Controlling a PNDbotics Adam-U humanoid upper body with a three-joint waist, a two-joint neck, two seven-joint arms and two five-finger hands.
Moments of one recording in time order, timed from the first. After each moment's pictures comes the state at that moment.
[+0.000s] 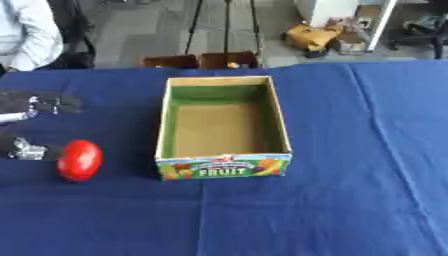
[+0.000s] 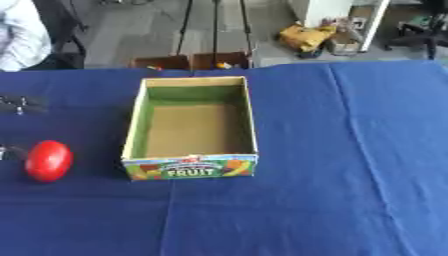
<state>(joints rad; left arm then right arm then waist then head) -0.75 0.87 -0.34 -1.12 -0.54 -0.65 -0.46 -0.18 -0.30 -0.28 -1.98 0.12 -0.65 -0.57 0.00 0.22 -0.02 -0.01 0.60</state>
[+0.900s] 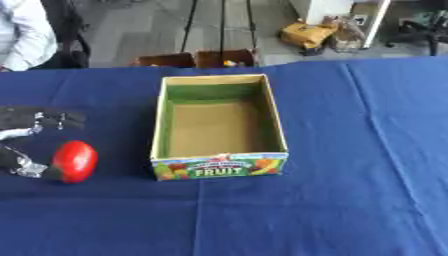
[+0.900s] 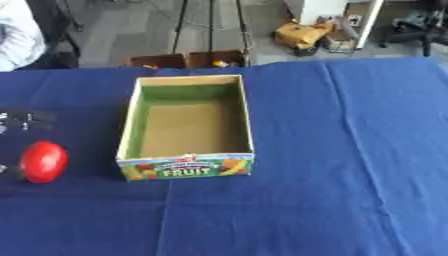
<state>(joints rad) -0.75 0.86 -0.36 -1.11 -0.66 -0.67 -0.44 -0.18 -0.30 -0.28 -1.98 0.12 -0.64 -0.57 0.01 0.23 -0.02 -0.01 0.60</state>
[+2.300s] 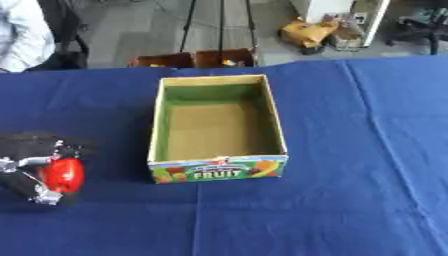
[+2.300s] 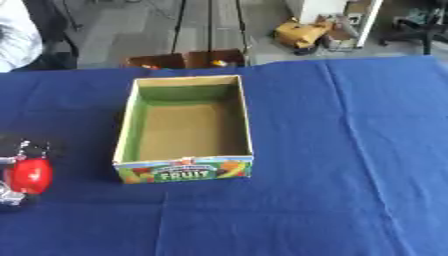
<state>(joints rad) -0.74 0.80 -0.40 -1.03 -0.75 -0.74 -0.37 -0.18 -0.29 -0.28 -1.98 0.12 -0.63 -0.57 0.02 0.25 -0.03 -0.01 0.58</state>
